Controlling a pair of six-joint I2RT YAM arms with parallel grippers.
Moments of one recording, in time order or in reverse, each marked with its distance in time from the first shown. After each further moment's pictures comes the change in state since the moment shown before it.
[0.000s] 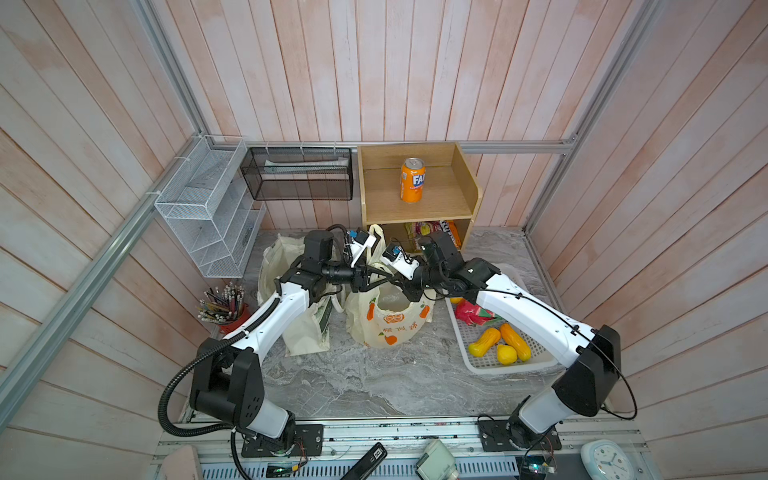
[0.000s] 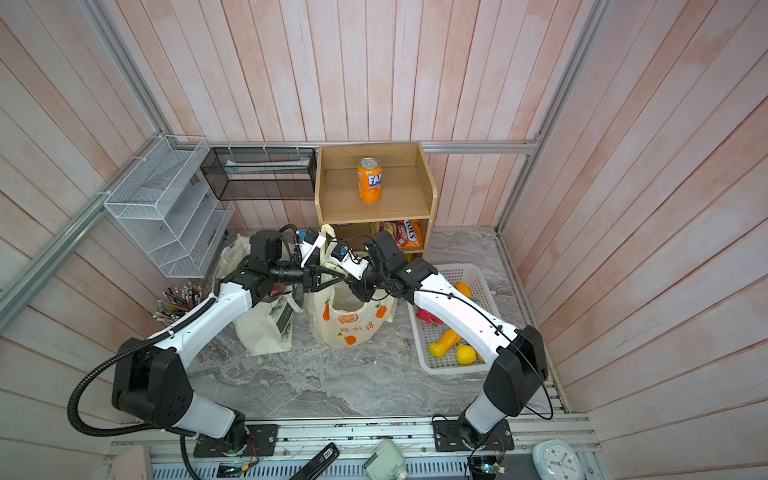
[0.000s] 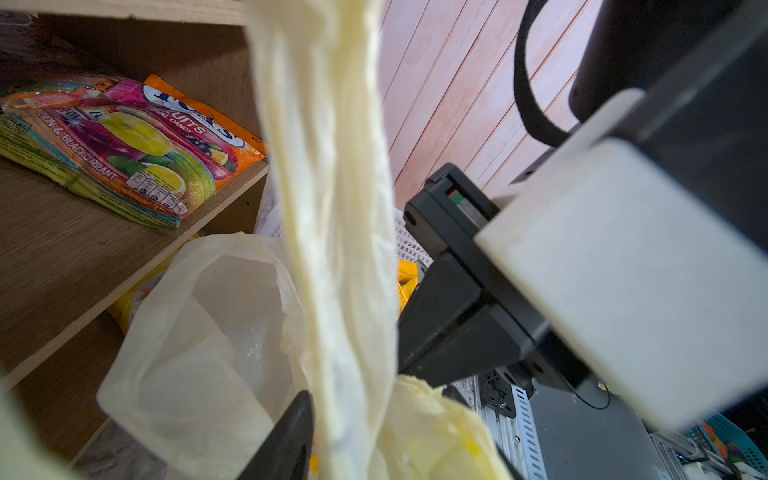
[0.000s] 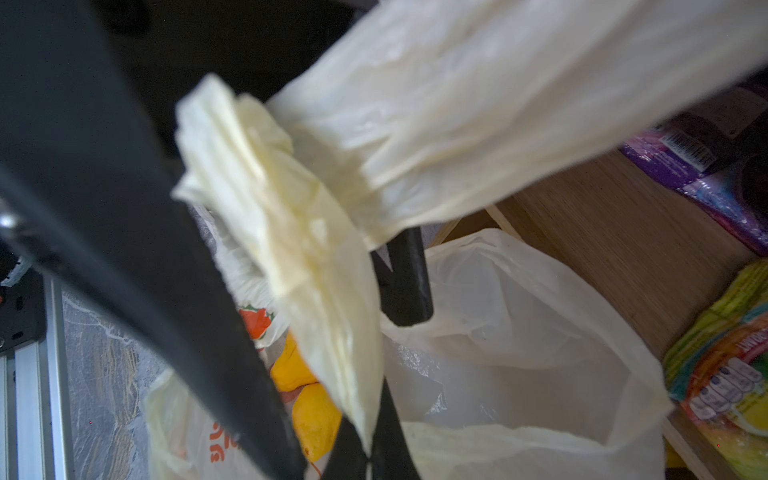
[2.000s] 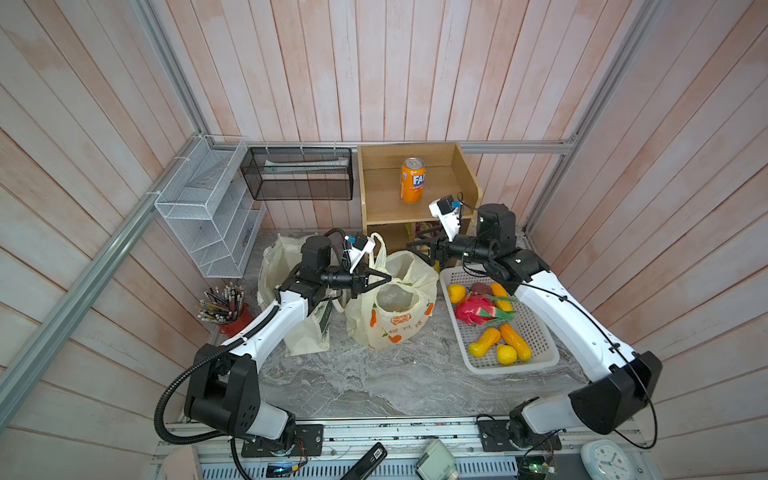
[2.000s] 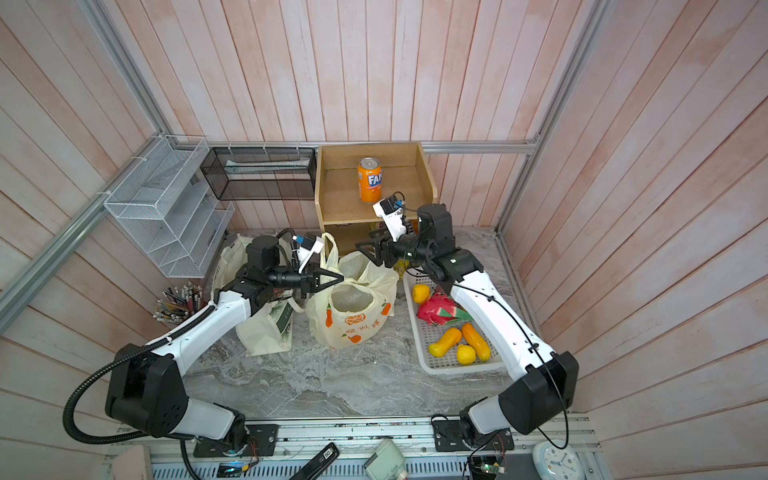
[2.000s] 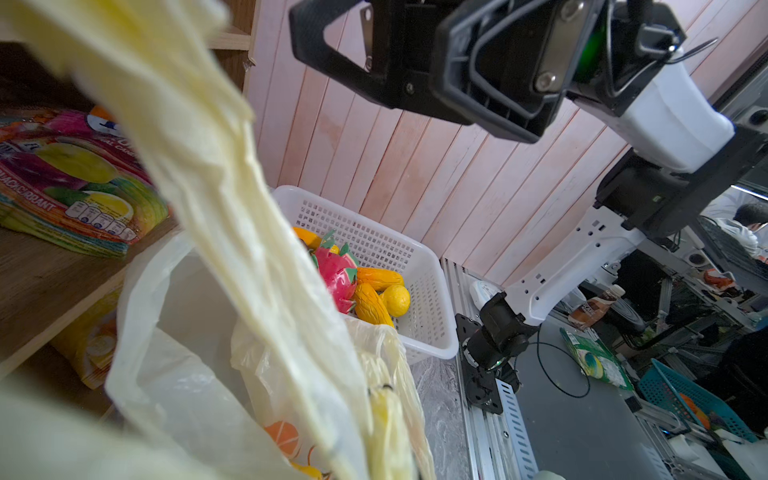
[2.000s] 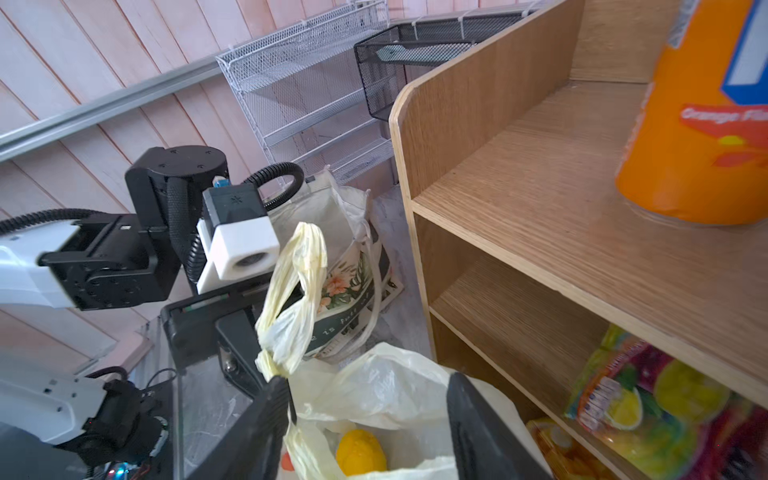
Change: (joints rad) left arm -0.011 -0.045 -0.101 0.175 0.084 -0.050; right arm -0.259 -0.101 0.017 0.287 -0.391 0.409
